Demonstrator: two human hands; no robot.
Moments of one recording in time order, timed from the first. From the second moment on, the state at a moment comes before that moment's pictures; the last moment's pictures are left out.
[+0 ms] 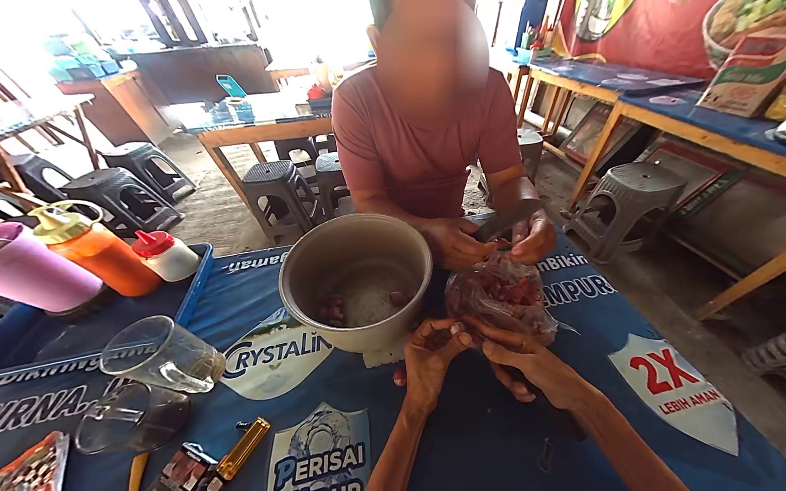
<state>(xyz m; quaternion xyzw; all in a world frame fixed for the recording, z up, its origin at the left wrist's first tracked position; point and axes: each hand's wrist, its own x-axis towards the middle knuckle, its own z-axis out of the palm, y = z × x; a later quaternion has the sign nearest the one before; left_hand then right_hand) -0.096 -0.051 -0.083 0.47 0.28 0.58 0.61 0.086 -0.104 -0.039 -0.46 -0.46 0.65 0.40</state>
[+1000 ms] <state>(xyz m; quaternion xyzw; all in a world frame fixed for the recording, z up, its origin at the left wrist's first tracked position) -0.098 -0.046 -0.084 0.41 0.24 0.53 0.70 0.074 -0.106 -0.037 -0.43 -0.36 0.70 0.45</state>
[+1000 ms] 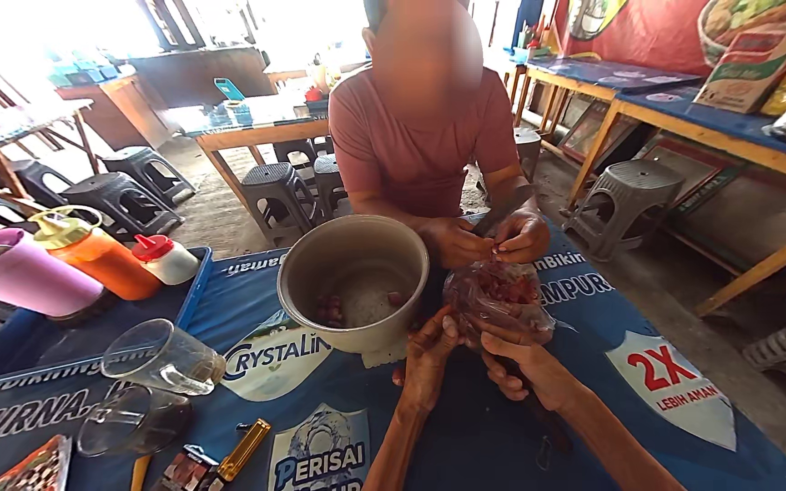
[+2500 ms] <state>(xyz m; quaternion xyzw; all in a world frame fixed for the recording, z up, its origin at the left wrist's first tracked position) -0.144 -0.062 -0.021 0.87 0.40 0.28 -0.01 0.092 -0.096 -0.050 -0.62 -0.57 0.22 0.49</state>
